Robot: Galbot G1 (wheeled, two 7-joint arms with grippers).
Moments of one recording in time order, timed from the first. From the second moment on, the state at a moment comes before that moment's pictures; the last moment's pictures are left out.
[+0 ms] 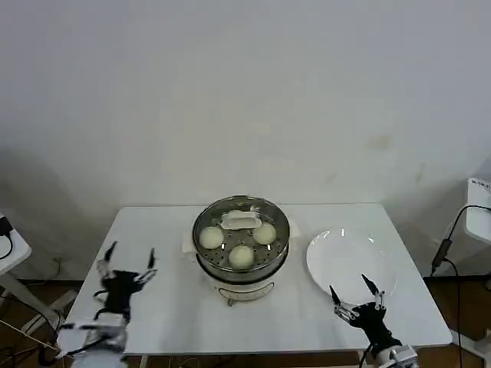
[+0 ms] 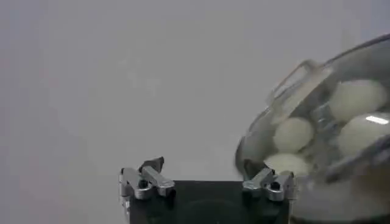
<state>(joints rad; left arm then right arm) 1.52 -1.33 -0.65 -2.07 0.10 0.08 -0.09 -1.65 1.30 0.69 1.96 0.11 0.12 -0.21</state>
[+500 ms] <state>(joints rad) 1.71 -1.35 -0.75 -2.05 -0.13 -0.04 -0.12 -1.64 1.27 0.68 1.97 0.16 0.07 -0.24</state>
